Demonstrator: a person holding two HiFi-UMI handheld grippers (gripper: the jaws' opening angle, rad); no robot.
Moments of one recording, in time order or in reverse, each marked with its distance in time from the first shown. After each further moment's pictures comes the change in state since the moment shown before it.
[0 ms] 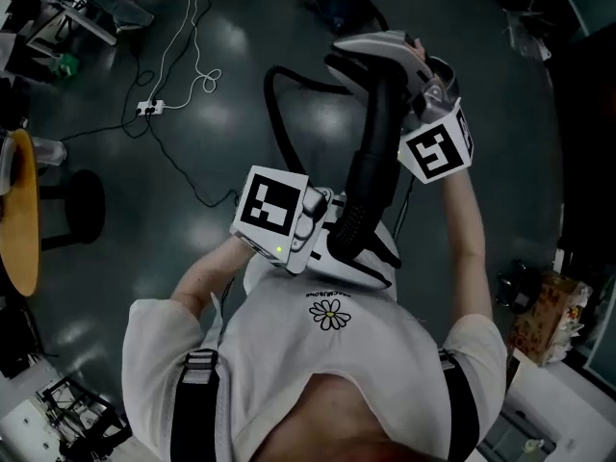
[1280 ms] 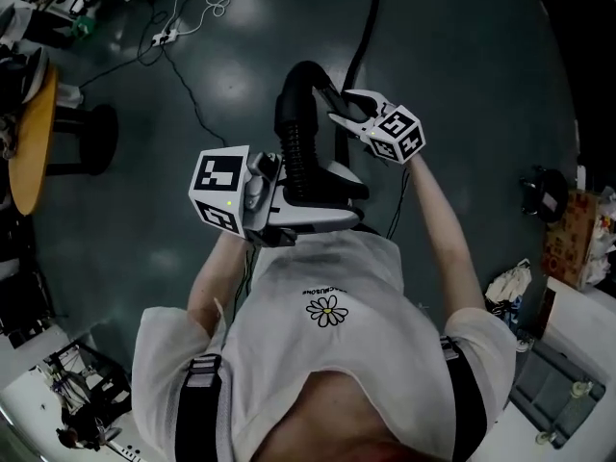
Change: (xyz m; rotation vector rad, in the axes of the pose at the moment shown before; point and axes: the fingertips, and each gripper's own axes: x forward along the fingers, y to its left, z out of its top) left arm 0.284 -0.360 -0.171 -0.182 -0.338 0.267; right arm -0.290 0.528 0.188 1.110 0.341 0.125
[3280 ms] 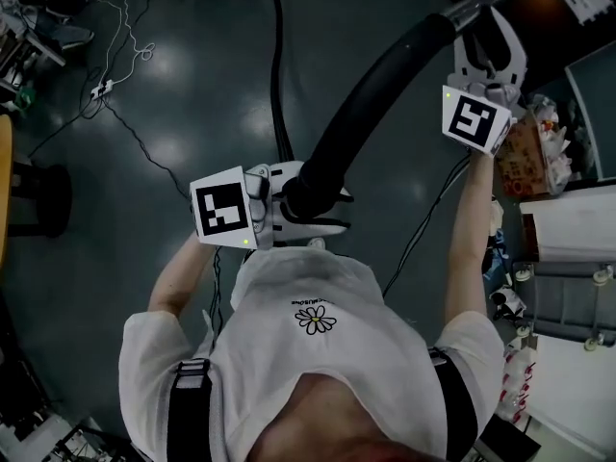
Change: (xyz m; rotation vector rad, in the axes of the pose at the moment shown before) left arm 0.063 -0.216 -0.202 0.523 0.513 -0.158; right arm -0.457 0.213 0.239 -1.139 -0.027 -1.412
